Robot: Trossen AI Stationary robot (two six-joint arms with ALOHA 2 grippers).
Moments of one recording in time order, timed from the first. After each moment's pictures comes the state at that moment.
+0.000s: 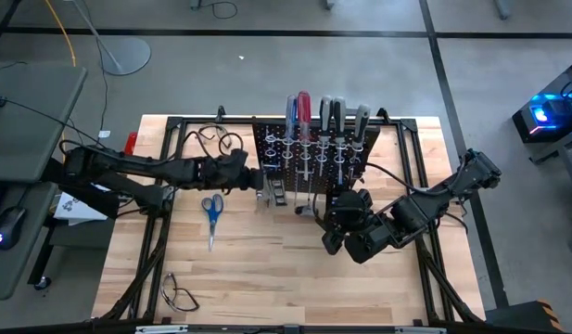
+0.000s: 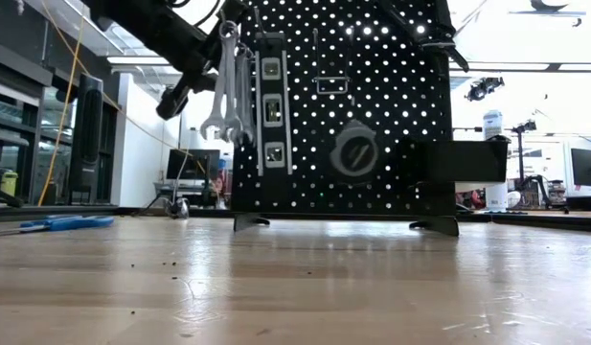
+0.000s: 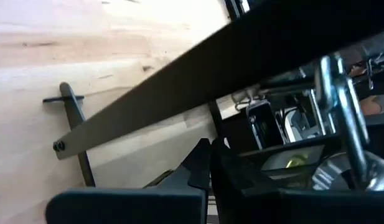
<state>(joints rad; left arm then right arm) 0.04 1.26 0.78 -0.08 -0.26 -1.16 0.55 1.55 1.56 -0.98 0.72 1.10</state>
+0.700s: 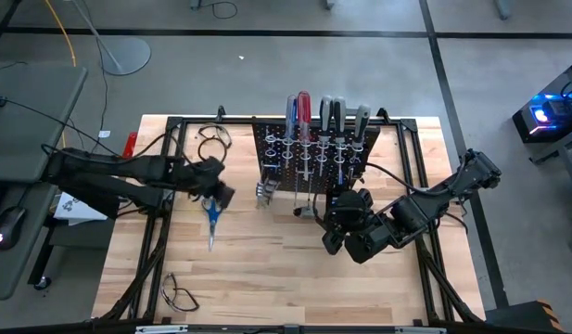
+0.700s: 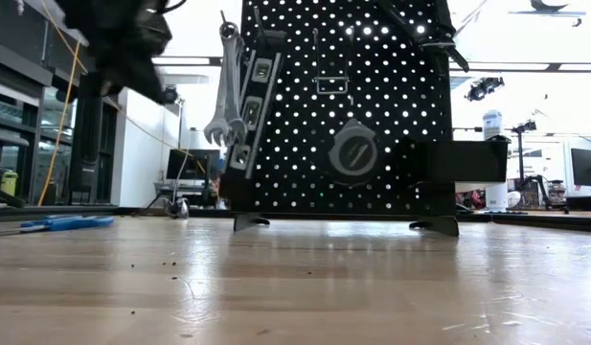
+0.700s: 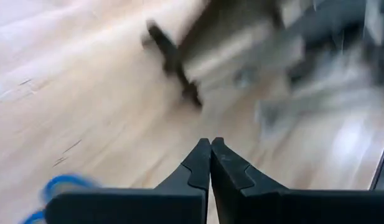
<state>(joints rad) -0.05 0.98 0.78 -0.66 -0.21 -0.95 0.55 1.55 1.56 -0.99 0.73 1.09</state>
